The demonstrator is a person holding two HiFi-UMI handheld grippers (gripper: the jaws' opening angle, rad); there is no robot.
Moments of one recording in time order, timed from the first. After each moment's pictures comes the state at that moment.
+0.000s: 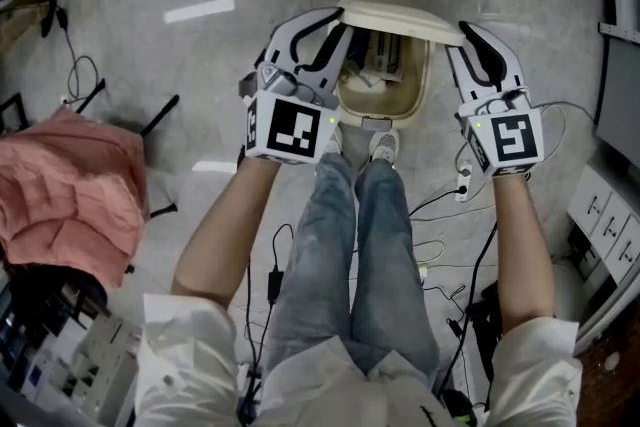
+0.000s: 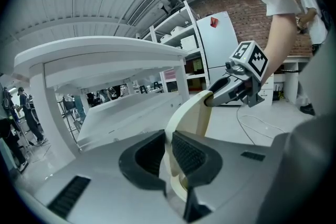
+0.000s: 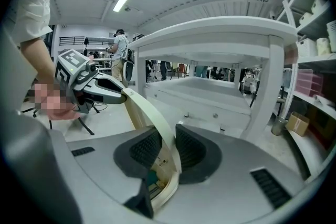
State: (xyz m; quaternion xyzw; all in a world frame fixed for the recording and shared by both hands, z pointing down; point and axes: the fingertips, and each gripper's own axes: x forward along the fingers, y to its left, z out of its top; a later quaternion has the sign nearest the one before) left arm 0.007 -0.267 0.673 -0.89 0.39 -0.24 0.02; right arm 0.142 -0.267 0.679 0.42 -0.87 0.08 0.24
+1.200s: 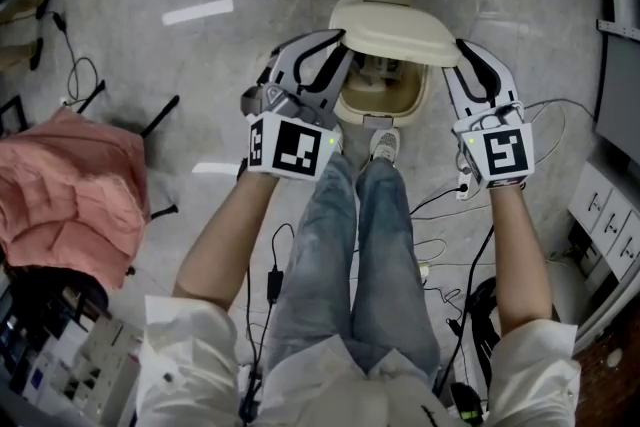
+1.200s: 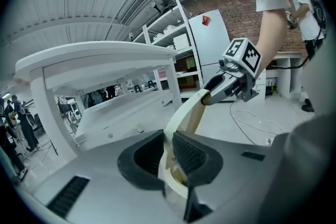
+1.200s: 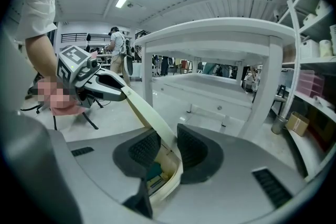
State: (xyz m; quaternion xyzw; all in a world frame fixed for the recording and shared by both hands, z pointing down) left arm 0.006 -0.231 0.685 -0.90 0.36 -0.26 0.02; right arm 0.139 -0.235 0.691 0.41 -0.87 0.08 0.26
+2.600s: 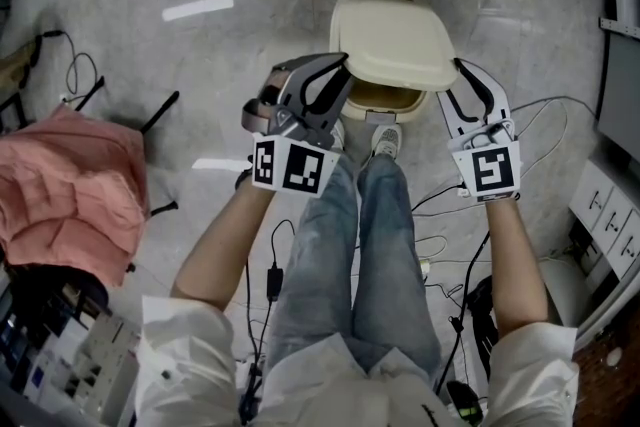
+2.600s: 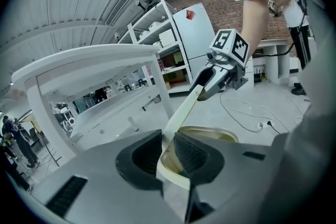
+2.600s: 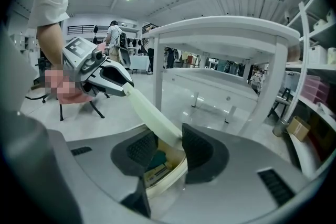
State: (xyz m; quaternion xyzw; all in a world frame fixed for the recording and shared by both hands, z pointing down) left arm 0.007 -0.186 0.710 -0.90 0.32 -0.30 0.06; right arm 0.135 -0.192 0.716 0.37 -0.88 0.07 0.30
